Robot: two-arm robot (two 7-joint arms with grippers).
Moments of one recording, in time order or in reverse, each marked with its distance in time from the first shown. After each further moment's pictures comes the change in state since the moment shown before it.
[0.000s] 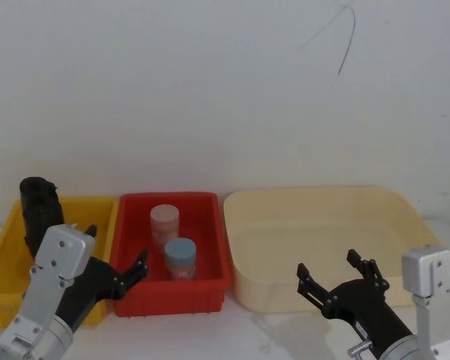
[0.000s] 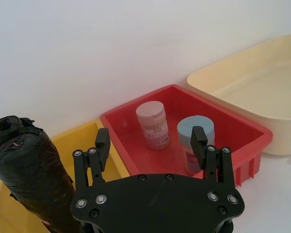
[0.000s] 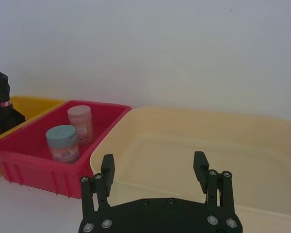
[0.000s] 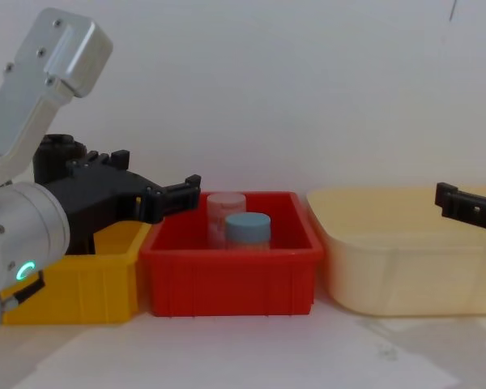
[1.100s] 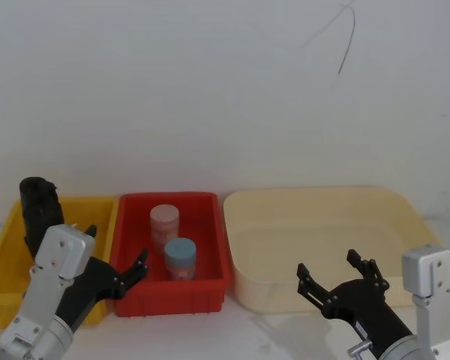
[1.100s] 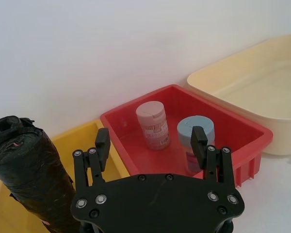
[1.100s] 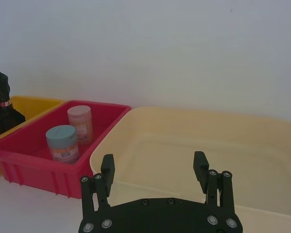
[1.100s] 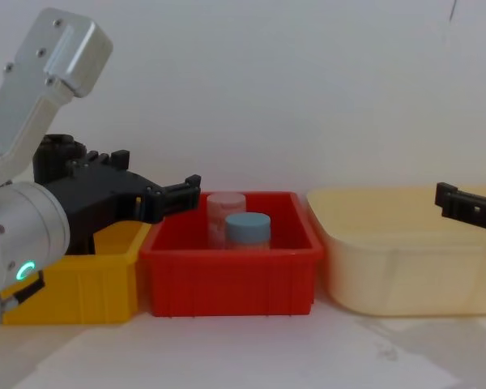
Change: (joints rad) left arm 0.000 0.000 0.000 0.000 0.000 0.000 0.000; right arm 0.000 0.000 0.000 0.000 0.000 0.000 0.000
